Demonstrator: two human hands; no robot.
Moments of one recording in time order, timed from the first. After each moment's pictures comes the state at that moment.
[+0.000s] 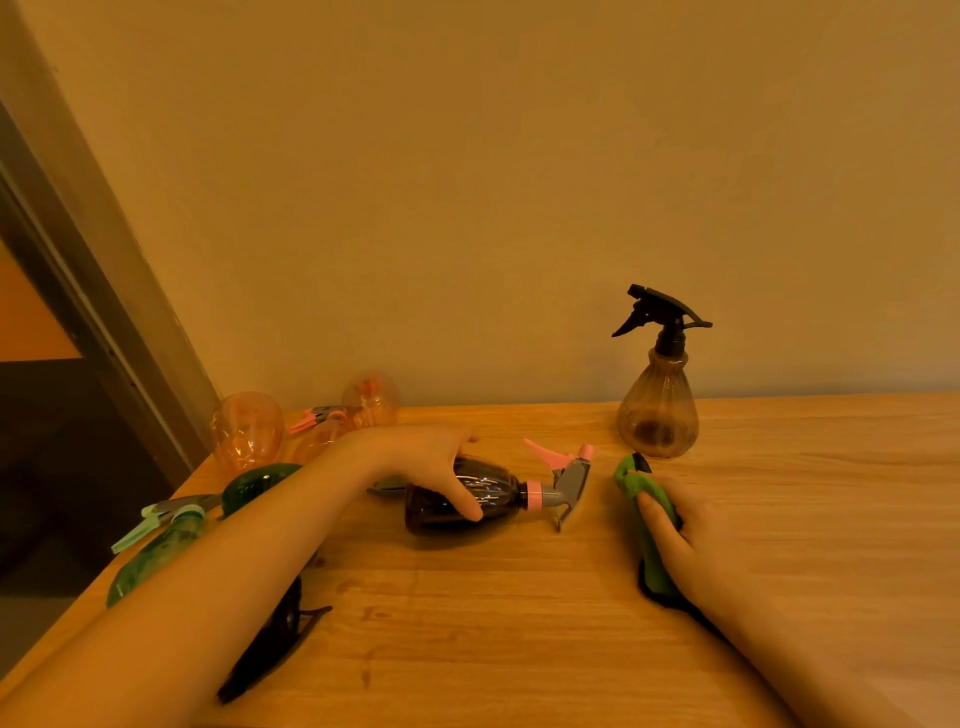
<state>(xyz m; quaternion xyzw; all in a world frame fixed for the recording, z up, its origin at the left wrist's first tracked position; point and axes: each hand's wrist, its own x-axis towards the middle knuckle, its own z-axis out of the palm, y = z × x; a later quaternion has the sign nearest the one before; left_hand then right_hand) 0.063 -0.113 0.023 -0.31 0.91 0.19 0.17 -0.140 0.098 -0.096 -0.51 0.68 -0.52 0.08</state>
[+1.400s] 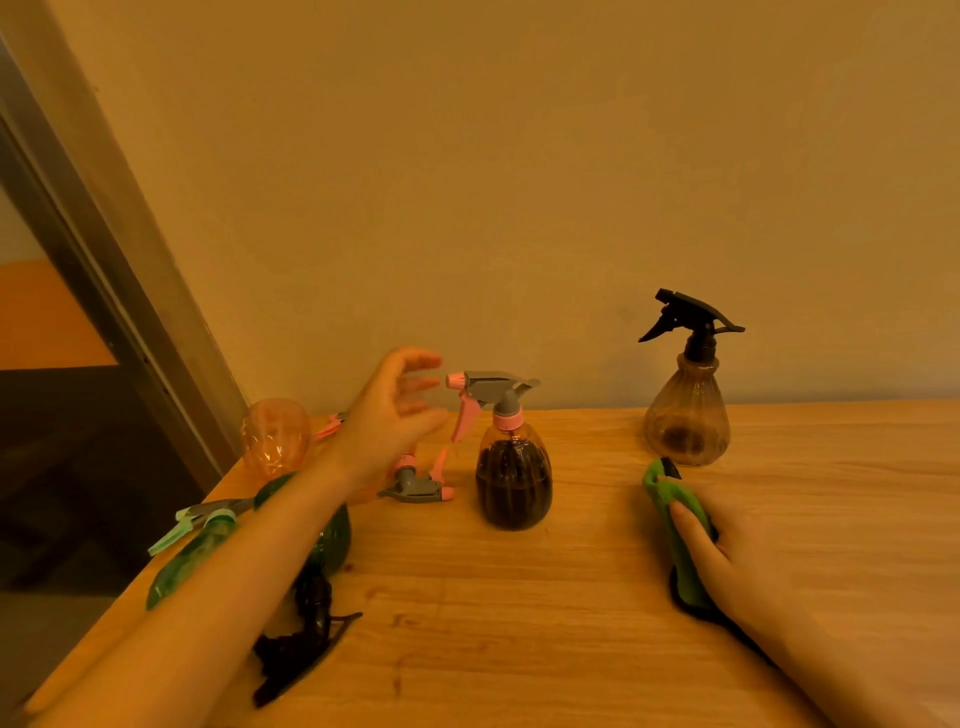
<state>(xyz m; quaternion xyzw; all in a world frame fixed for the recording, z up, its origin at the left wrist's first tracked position) 0.116 -0.103 0.043 -0.29 0.80 0.40 -0.35 -0.137 0.097 -0.097 -0.50 0.67 -0.54 0.08</state>
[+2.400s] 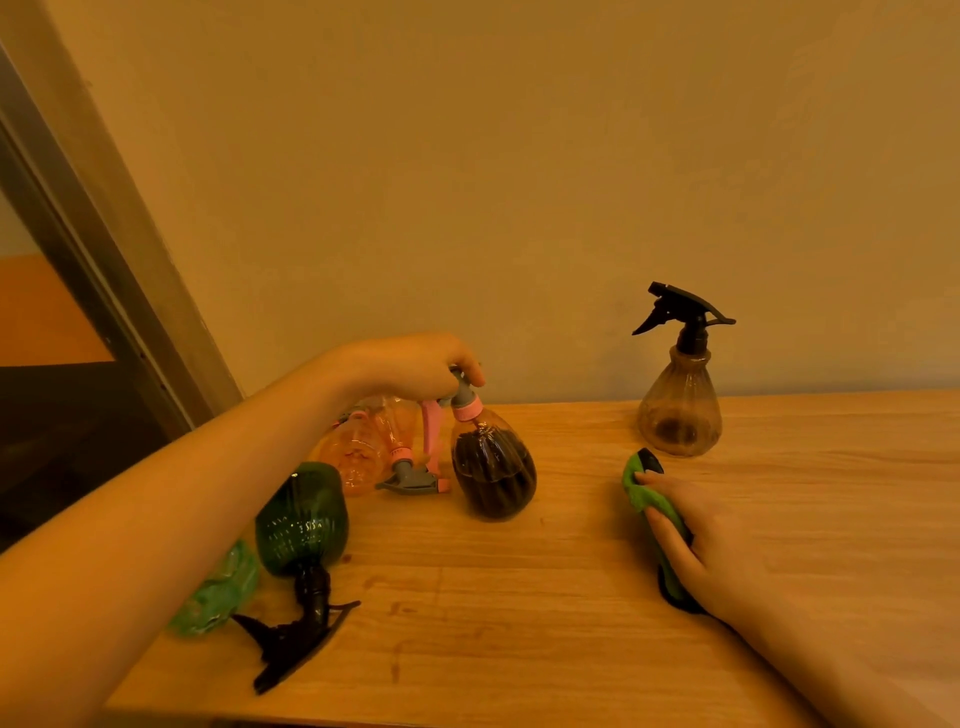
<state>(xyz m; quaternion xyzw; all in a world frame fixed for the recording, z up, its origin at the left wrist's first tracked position) 0.072 -0.113 0.109 -0.31 0.93 0.17 0.06 -0.135 0.099 -0.097 -0.58 0.69 -0.44 0.04</state>
